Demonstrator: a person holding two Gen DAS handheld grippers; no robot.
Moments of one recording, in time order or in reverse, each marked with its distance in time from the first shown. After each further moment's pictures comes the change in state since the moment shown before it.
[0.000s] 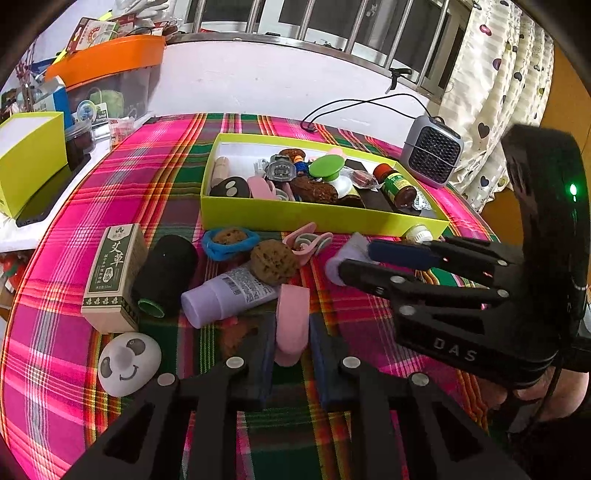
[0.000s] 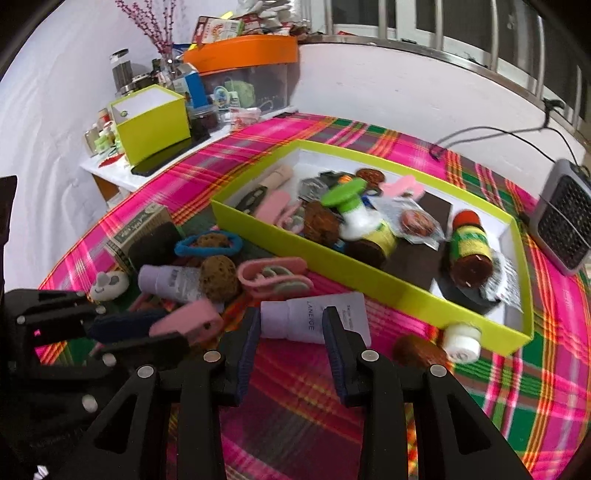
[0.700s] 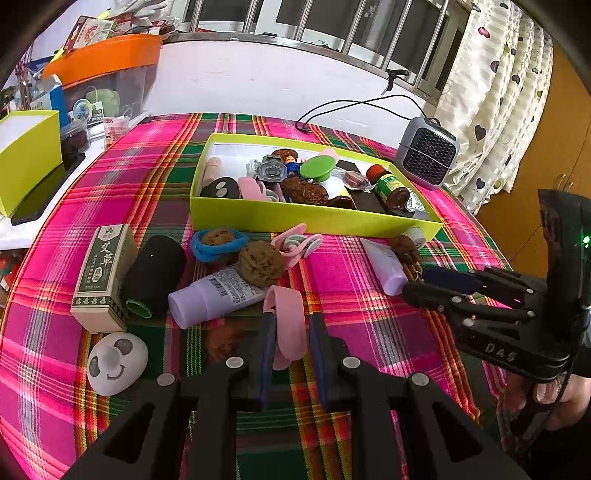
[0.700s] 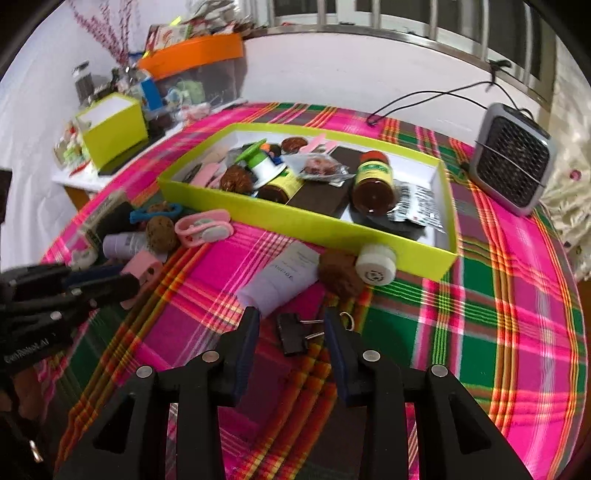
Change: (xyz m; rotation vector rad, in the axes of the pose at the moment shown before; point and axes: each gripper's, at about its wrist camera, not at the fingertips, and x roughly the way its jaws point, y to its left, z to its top) left arm 0.002 -0.005 0.001 -0.007 -0.001 -0.020; right arm -0.033 -0.041 -0.036 0.121 0.024 -0.087
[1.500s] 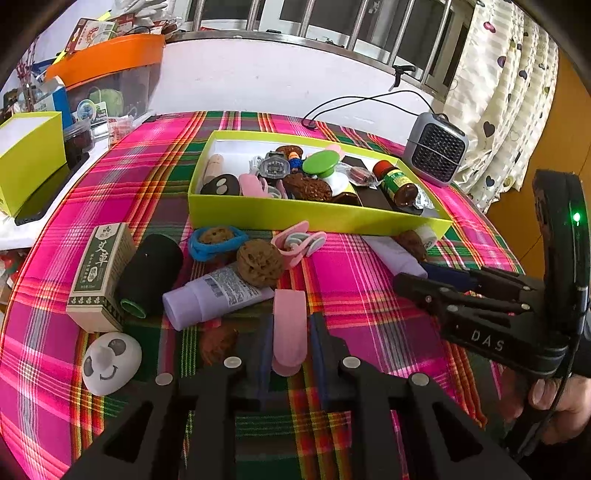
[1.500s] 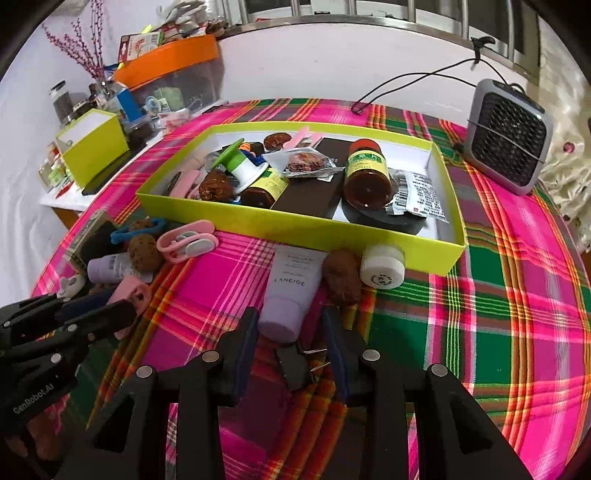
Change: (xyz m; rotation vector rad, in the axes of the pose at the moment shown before) left arm 0.009 -0.006 -0.001 0.000 0.010 0.046; right arm 0.016 -0.004 0.005 0.087 0.024 -0.012
